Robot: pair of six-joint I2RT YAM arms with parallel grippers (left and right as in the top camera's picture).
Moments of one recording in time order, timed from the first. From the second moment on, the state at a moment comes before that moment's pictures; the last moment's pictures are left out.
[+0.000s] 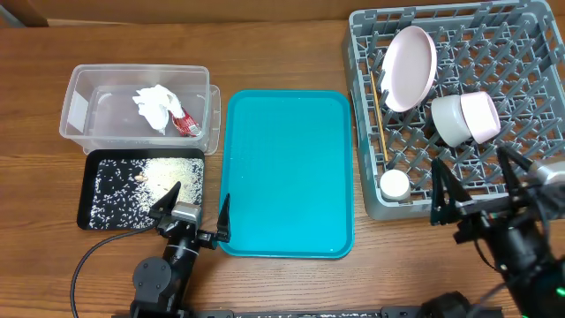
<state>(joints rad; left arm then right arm) -0.14 0.02 0.01 -0.06 0.10 0.00 0.28 0.51 1.07 -0.68 0.03 0.17</state>
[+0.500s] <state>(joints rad) -0.14 0.02 0.01 -0.07 0.10 0.00 0.02 0.11 0.38 -0.41 -0.19 0.15</state>
